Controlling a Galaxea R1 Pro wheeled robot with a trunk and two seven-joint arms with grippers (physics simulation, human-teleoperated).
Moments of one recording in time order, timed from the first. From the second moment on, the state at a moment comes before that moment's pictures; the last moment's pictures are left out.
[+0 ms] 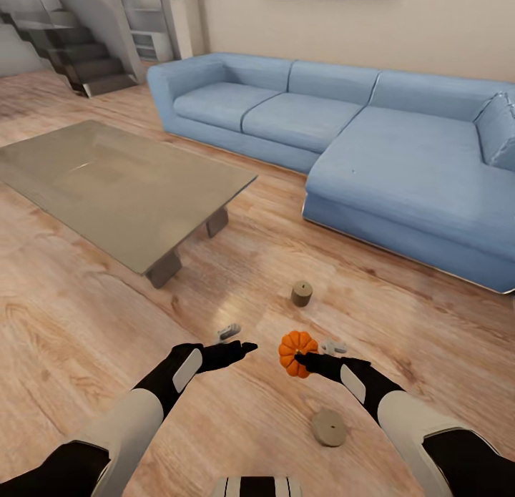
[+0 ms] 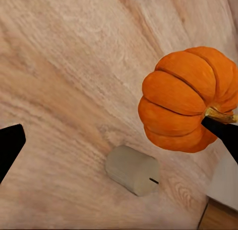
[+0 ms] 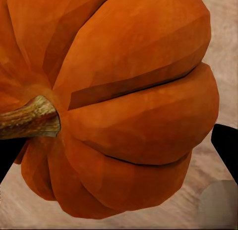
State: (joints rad) left arm -0.82 -0.10 -0.18 -0.43 0.55 0.50 -0.29; right arm -0.86 -0.02 0.21 -0.21 -0.44 0.23 0.25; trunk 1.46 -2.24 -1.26
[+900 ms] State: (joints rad) left arm -0.82 -0.10 -0.18 -0.43 0.55 0.50 -0.29; right arm -0.86 -0.02 0.21 -0.21 -0.44 0.23 0.25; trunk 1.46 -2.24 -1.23
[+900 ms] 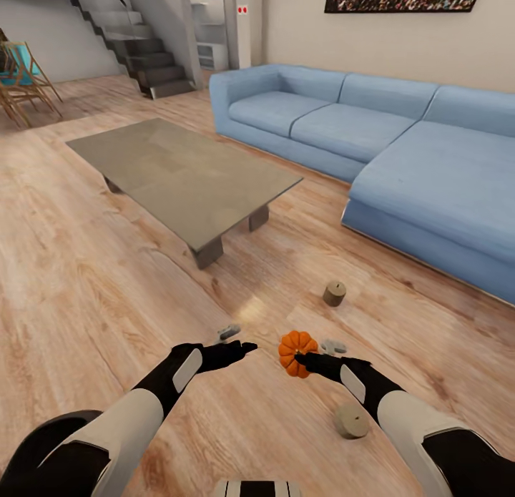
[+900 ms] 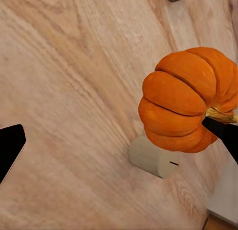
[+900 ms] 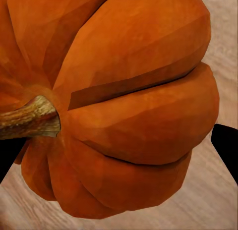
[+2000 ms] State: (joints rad) left arm -0.82 -0.10 -0.18 -0.43 0.55 0.50 -0.29; right arm -0.86 -0.02 0.21 -0.21 -0.44 0.23 0.25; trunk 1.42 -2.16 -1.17
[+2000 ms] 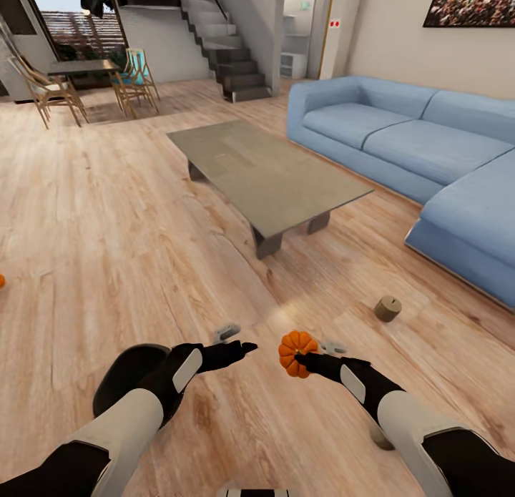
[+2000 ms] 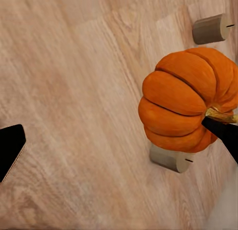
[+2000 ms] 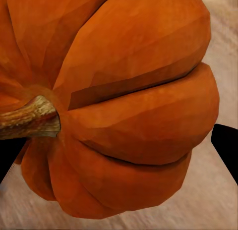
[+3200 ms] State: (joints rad) left arm -0.82 -0.10 -0.18 -0.43 0.55 0.50 -0.29; right arm -0.86 -0.02 0.21 -0.21 -0.44 0.23 0.25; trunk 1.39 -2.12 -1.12
